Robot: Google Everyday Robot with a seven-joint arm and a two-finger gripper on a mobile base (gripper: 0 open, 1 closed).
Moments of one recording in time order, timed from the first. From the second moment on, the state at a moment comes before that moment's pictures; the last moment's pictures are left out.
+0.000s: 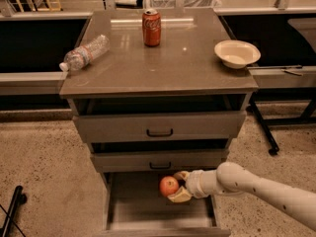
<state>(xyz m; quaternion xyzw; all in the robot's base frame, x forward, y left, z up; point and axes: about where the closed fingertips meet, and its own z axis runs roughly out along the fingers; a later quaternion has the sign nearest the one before) 0.512 -0.072 0.409 -0.54 0.73 0.24 0.34</state>
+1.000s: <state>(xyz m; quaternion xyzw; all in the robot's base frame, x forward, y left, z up) 0.501 -0.095 0.183 -0.49 0.79 0.24 0.28</state>
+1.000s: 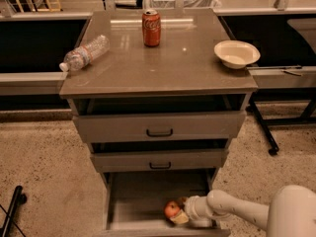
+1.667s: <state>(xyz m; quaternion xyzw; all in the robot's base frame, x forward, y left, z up) 0.515 -0.084 0.173 -0.50 0.76 0.23 0.36</state>
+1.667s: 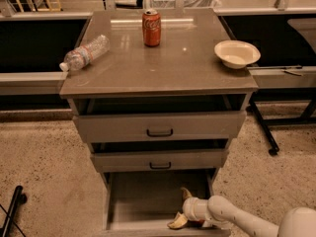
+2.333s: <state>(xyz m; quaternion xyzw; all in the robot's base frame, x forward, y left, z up) 0.502 -0.085 0.206 -0.50 0.75 0.23 0.37</state>
